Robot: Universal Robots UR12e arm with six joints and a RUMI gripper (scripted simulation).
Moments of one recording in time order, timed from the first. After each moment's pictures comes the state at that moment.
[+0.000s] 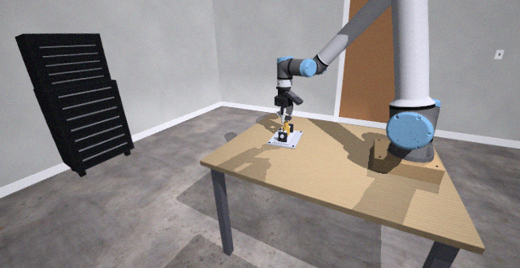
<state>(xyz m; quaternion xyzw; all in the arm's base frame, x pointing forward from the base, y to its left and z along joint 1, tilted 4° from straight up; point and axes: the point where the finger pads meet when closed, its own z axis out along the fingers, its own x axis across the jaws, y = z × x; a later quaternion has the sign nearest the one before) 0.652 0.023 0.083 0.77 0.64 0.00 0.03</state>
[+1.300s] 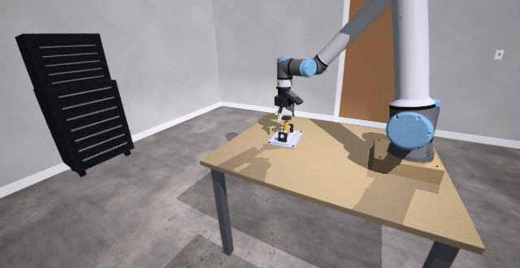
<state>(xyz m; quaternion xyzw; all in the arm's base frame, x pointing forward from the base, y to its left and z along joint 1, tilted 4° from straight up) 0.652 0.023 0.083 0.77 0.63 0.00 0.03</state>
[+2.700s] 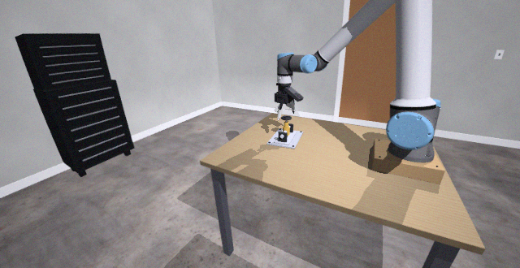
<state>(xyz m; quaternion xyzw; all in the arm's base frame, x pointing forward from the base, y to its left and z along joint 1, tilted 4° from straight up) 0.652 0.023 0.104 0.77 0.63 0.00 0.03</state>
